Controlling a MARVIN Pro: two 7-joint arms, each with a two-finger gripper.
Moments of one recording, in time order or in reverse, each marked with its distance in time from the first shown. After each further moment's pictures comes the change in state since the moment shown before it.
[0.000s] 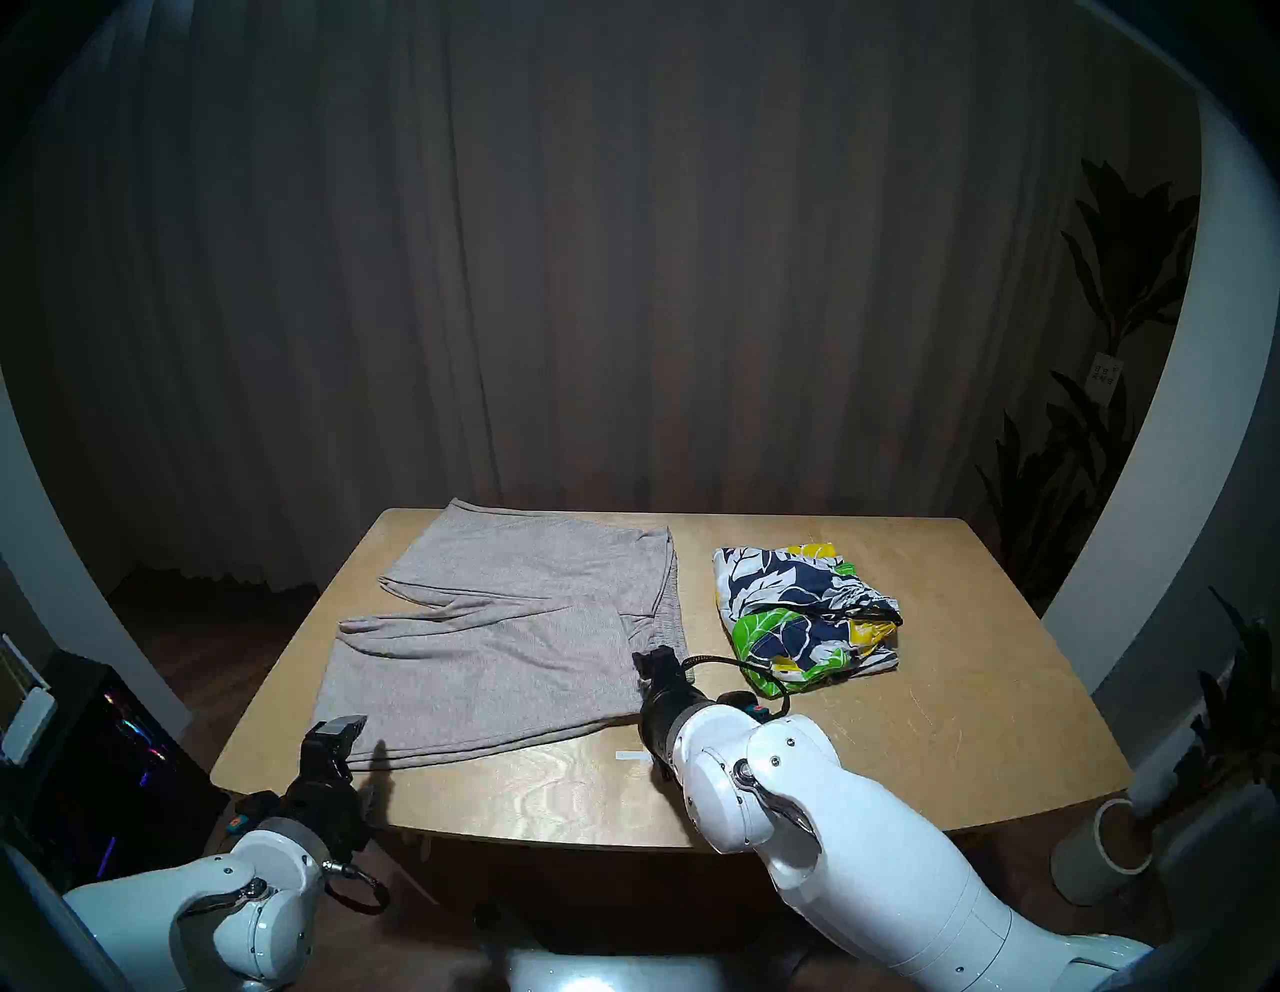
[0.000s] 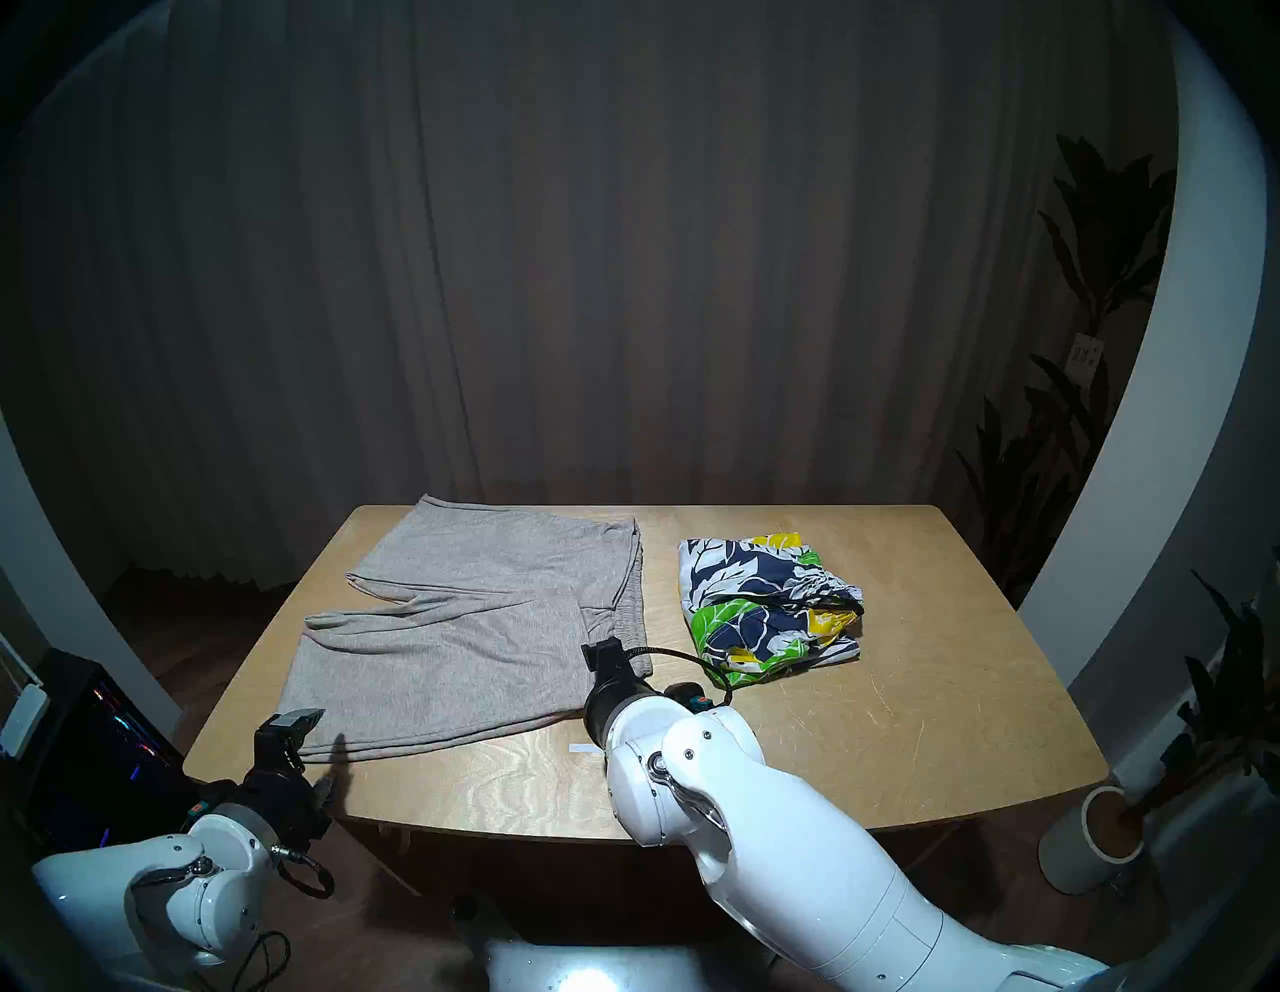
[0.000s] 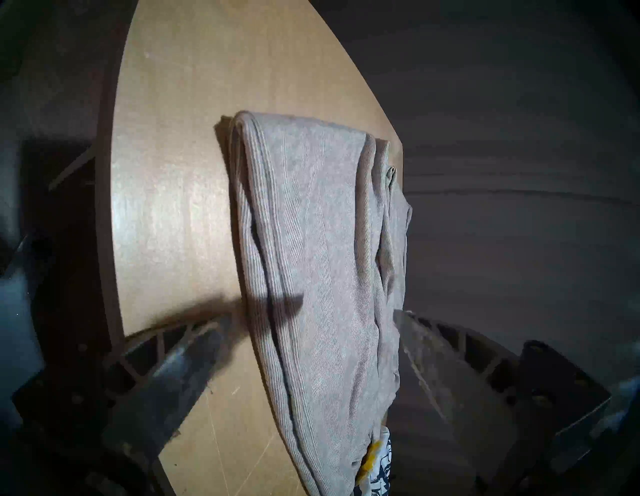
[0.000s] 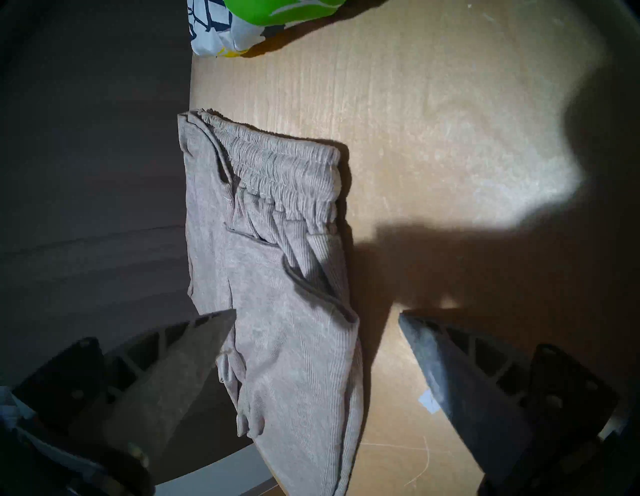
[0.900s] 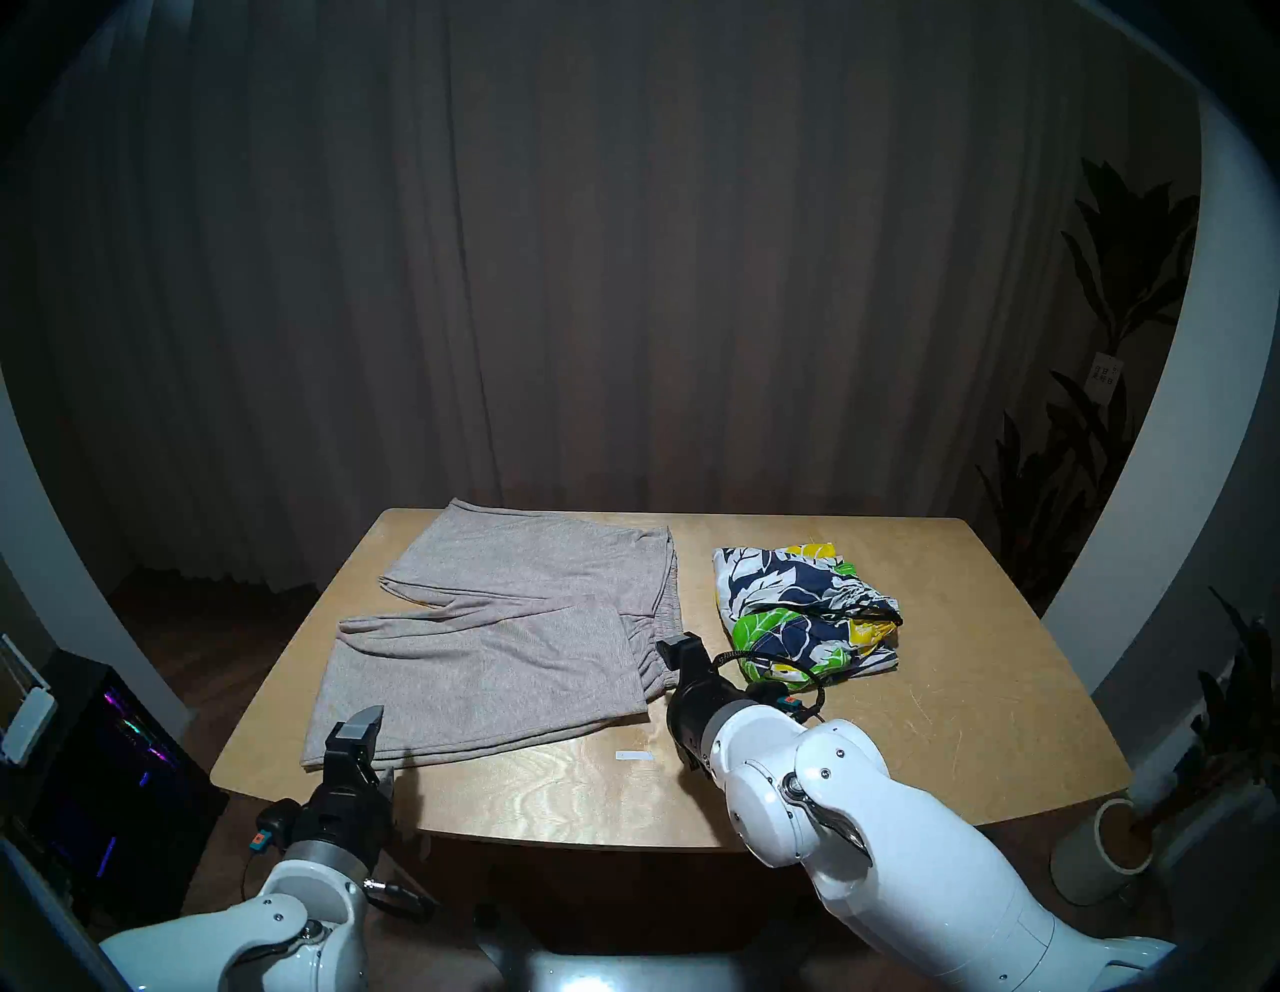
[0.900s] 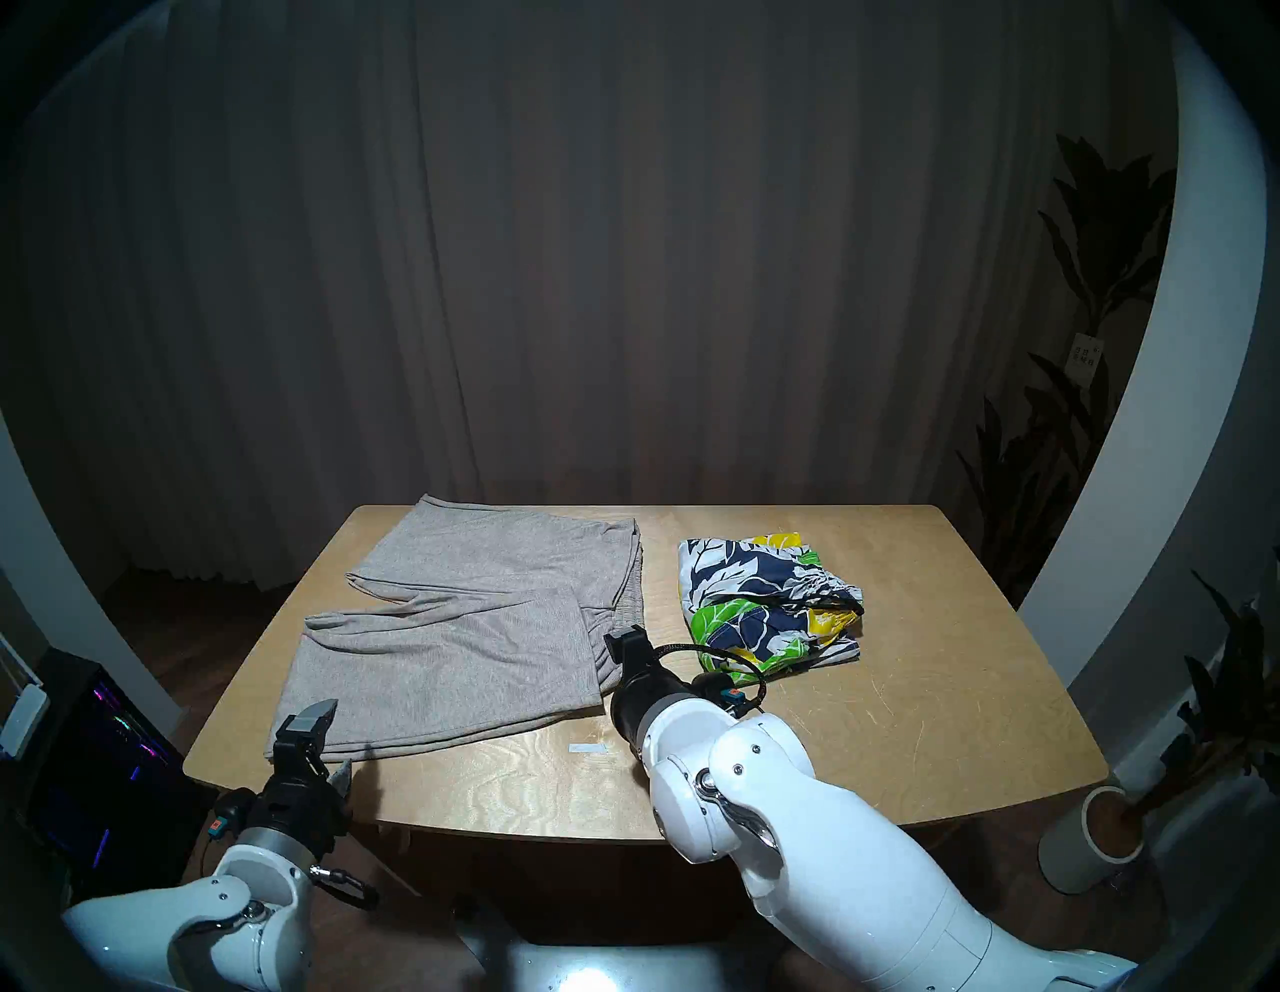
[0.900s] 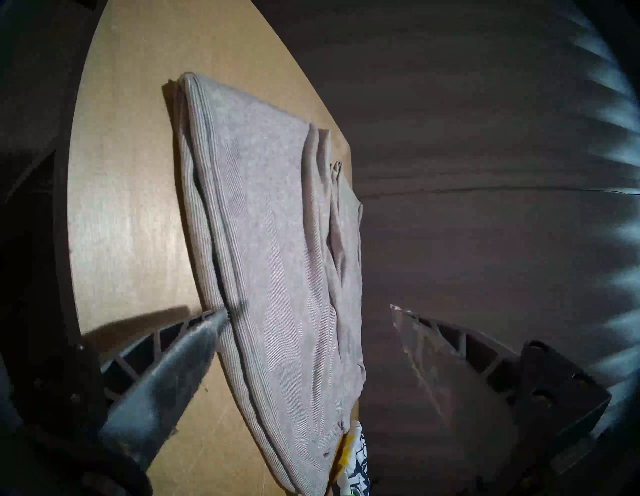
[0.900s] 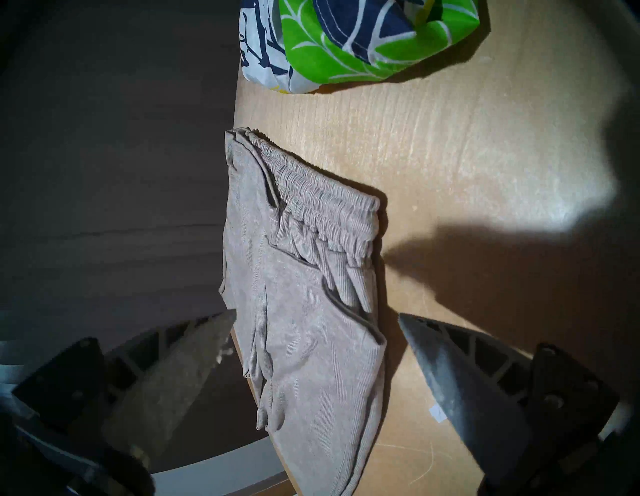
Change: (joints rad) left arm -0.073 -0.097 0.130 -0.018 0.124 -0.094 -0.115; right arm -0.058 0.075 0.060 -0.107 -0.015 0.028 0.050
